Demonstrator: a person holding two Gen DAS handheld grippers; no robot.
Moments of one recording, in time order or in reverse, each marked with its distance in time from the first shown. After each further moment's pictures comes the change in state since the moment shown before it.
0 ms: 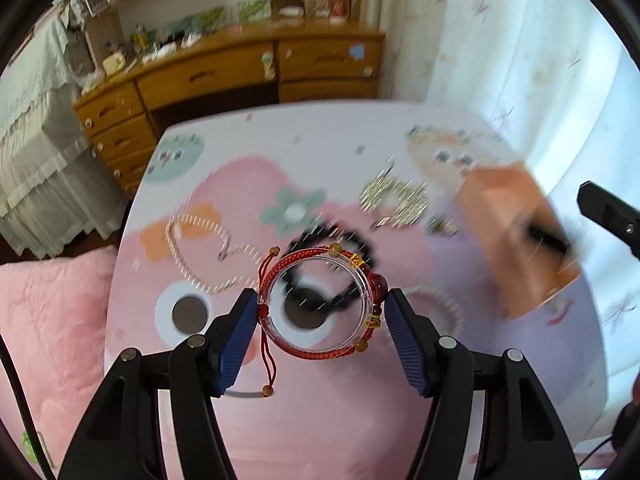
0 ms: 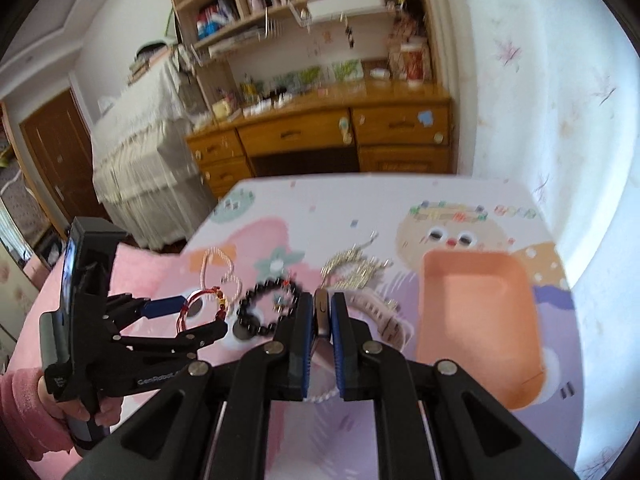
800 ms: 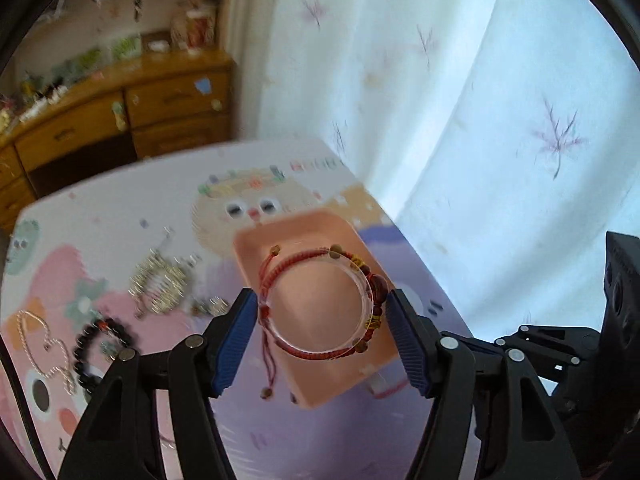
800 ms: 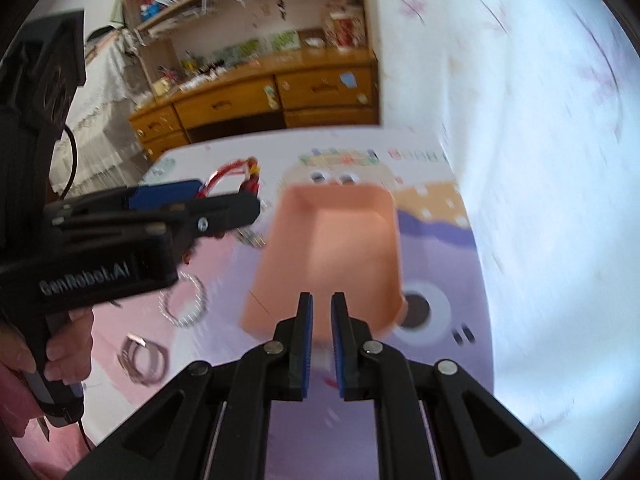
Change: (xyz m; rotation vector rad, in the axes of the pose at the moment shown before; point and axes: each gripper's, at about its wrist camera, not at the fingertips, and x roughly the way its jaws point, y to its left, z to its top) left arm 0.019 -0.175 0.052 0.152 -0.023 -0.348; right arm -0.030 -0.102 -0.055 0.072 0.214 -0.185
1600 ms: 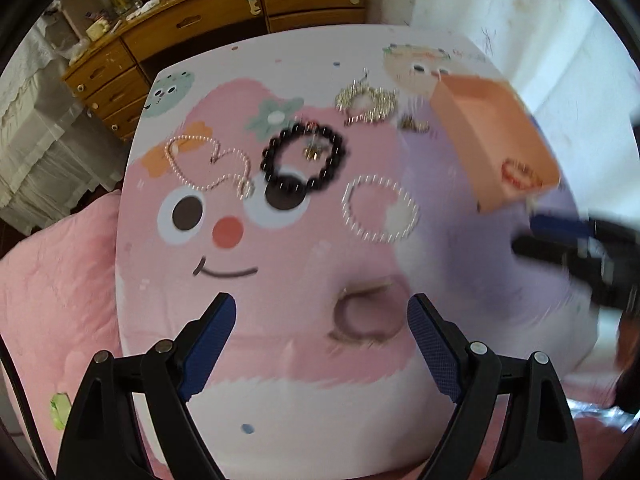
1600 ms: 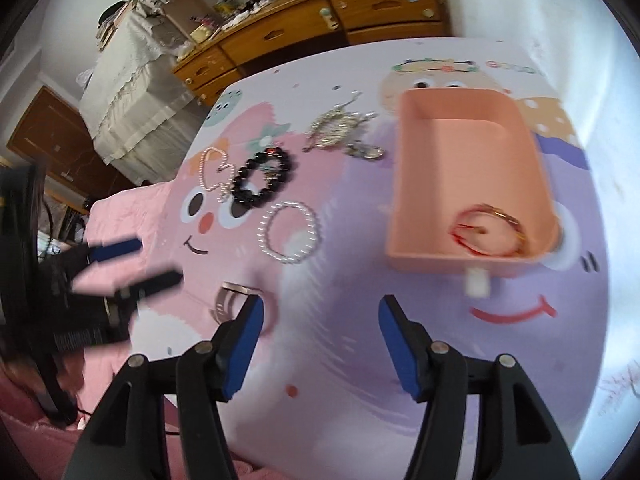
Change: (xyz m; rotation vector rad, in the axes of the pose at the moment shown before) left arm -0.091 0.114 -0.121 -0.147 0.326 0.362; right arm 0.036 0.087 0.007 0.037 0.291 0.312
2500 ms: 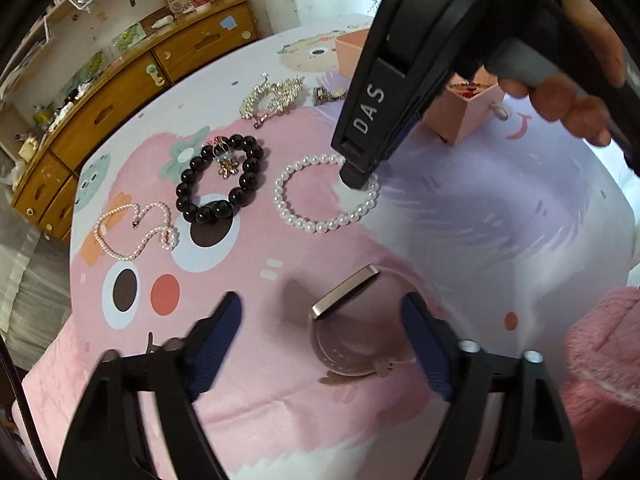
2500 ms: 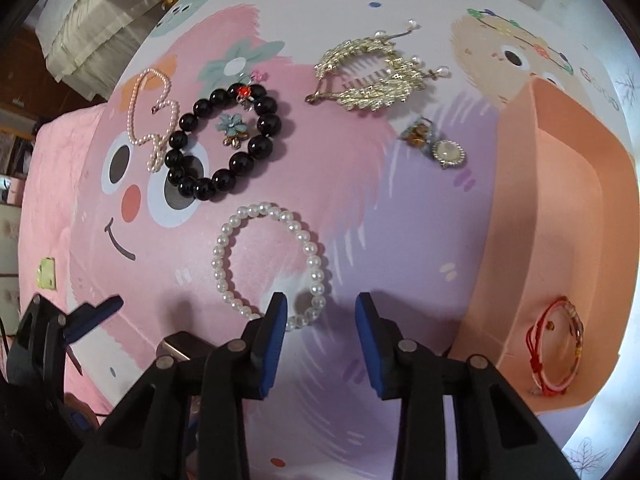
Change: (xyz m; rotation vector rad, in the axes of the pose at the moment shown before) left arm 0.061 -0.037 -0.028 0.408 -0.167 -0.063; right arm 0.126 0.039 0.061 -0.145 0.314 -0.239
